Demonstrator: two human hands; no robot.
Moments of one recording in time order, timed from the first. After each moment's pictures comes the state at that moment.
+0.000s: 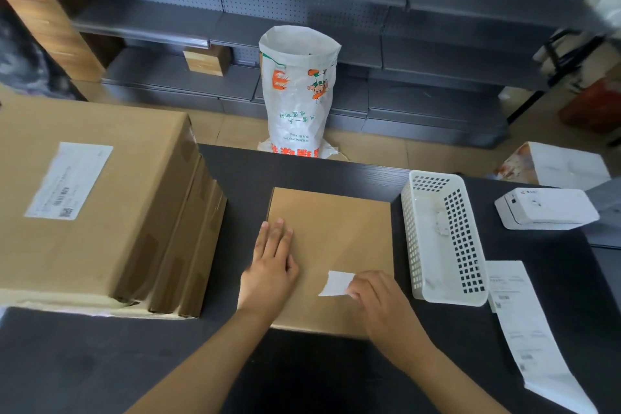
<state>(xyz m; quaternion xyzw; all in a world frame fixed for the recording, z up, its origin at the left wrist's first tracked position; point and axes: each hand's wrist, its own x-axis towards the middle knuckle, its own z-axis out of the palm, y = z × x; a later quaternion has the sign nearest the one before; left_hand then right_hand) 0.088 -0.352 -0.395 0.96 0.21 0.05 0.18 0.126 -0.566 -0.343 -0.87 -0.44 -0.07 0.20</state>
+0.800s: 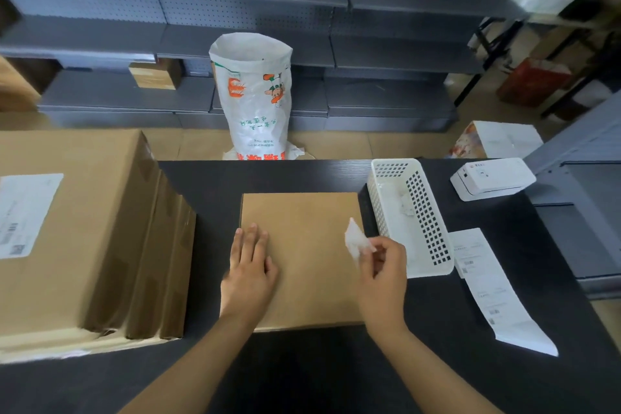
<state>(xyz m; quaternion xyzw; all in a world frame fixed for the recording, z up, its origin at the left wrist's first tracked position) 0.088 -0.346 -0.395 0.96 0.18 0.02 0.21 0.120 -0.543 -0.317 -0.84 0.05 -0.08 0.53</state>
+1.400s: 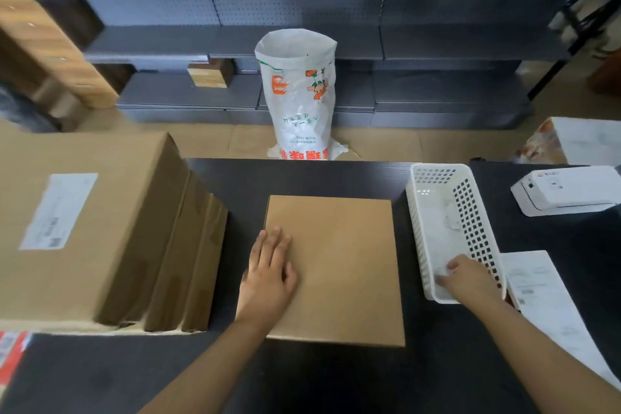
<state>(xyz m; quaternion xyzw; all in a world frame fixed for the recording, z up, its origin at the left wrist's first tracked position) 0.088 -0.349 -0.380 0.96 0.20 0.00 0.21 0.237 -0.663 -0.388 -0.95 0.10 0.26 0.14</state>
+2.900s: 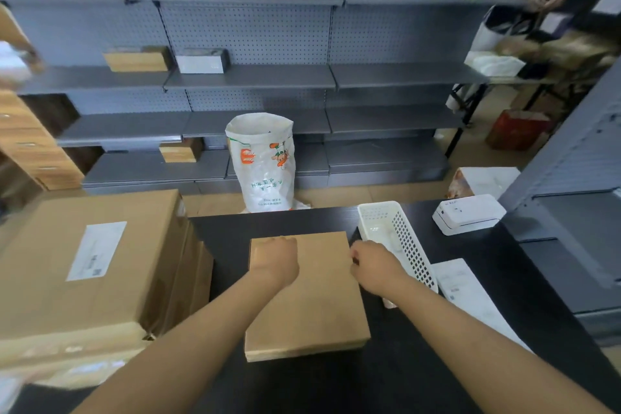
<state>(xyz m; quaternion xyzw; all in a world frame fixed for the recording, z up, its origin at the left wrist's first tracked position) 0.140 -0.380 -0.239 0.99 0.06 -0.13 -0.01 0.173 -0.573 -0.244 -0.97 -0.16 0.14 0.14</state>
